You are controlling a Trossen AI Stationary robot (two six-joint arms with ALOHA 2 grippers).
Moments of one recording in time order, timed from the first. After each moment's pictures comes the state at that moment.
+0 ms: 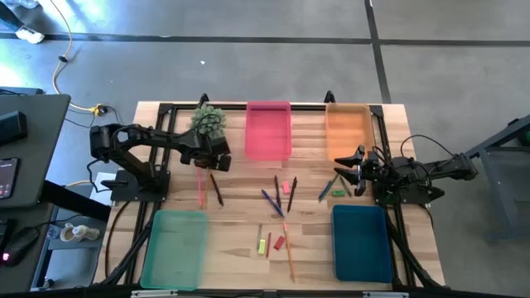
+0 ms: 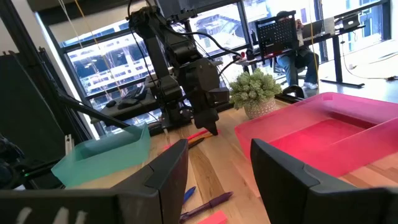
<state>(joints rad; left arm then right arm) 0.47 1.54 0.70 -0.67 -0.17 -1.05 0.18 0.01 0.01 0.07 0.37 0.26</state>
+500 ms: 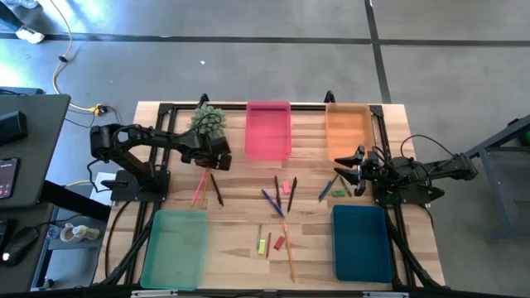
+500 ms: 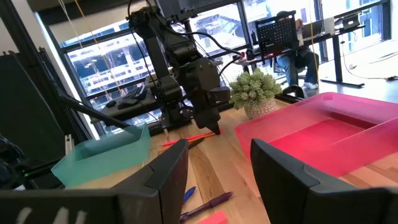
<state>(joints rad) 0.47 1.54 0.70 -0.64 -0.20 -1.04 0.18 0.01 0.01 0.07 0.37 0.26</state>
